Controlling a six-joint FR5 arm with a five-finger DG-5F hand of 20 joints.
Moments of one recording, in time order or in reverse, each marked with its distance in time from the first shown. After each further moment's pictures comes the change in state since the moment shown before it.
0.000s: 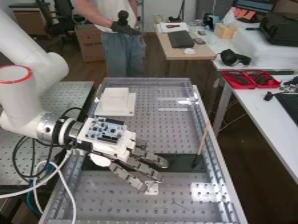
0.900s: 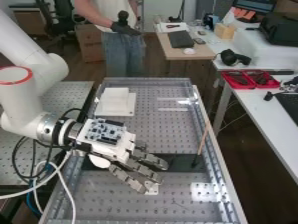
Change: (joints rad) arm -0.001 -0.003 -0.002 0.009 0.011 0.005
